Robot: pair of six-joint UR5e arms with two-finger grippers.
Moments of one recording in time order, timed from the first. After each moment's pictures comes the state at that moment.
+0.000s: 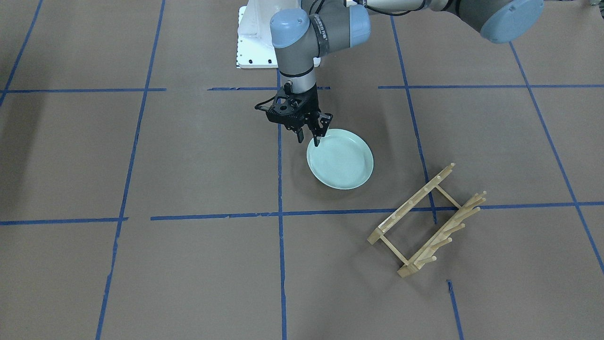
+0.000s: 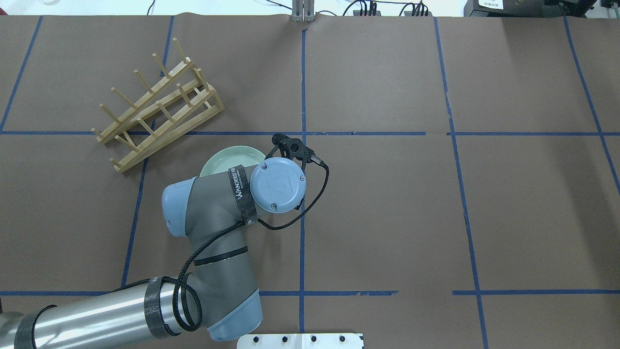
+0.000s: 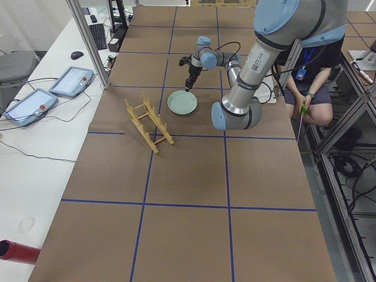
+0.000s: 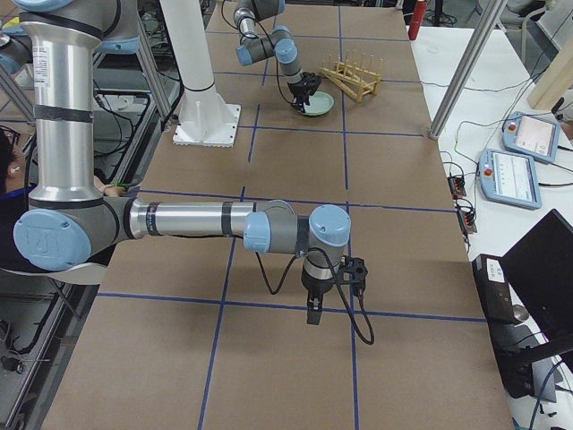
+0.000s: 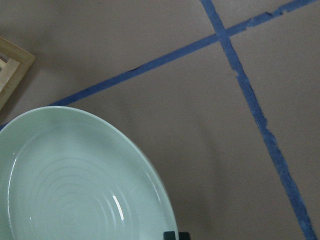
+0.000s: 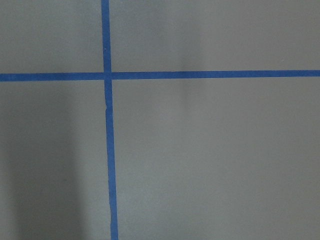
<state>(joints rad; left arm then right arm) -0.38 -2.35 -1.65 -1.42 -1.51 -0.84 1.54 -1.63 1.67 -1.64 2.19 0.06</state>
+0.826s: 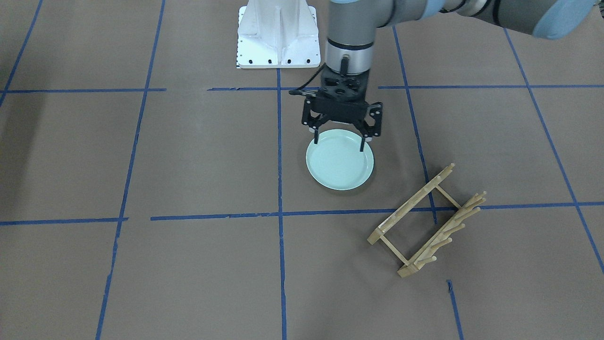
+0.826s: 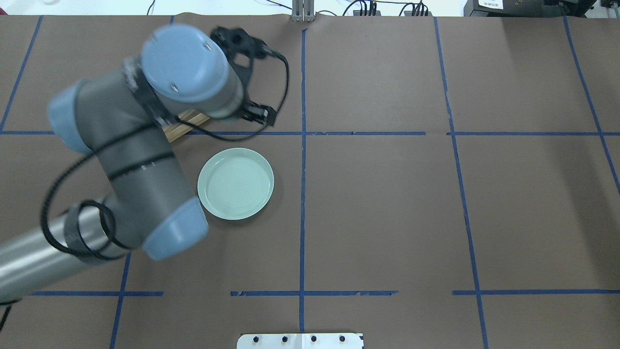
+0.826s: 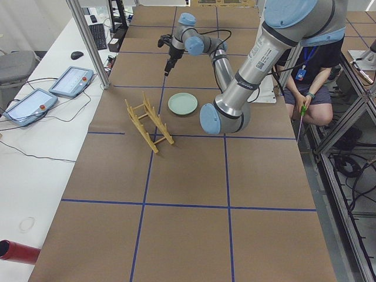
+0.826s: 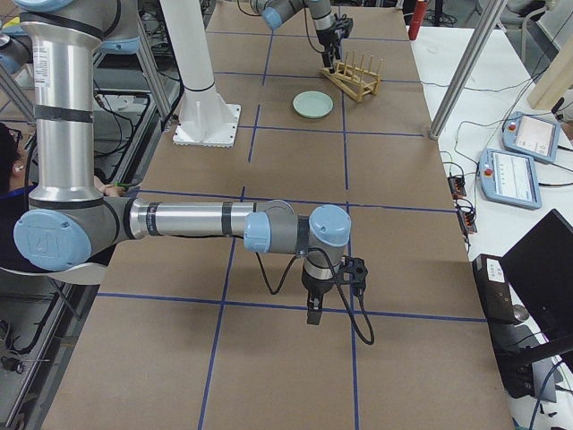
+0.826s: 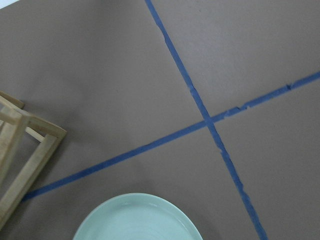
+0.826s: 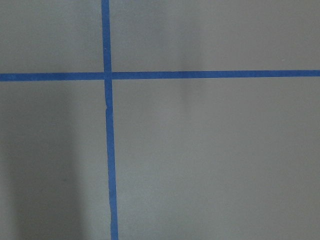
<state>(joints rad) -0.79 -2.29 -1.85 -1.42 -1.83 -0.80 1.54 -1.63 1.67 -1.64 2.19 0.06</state>
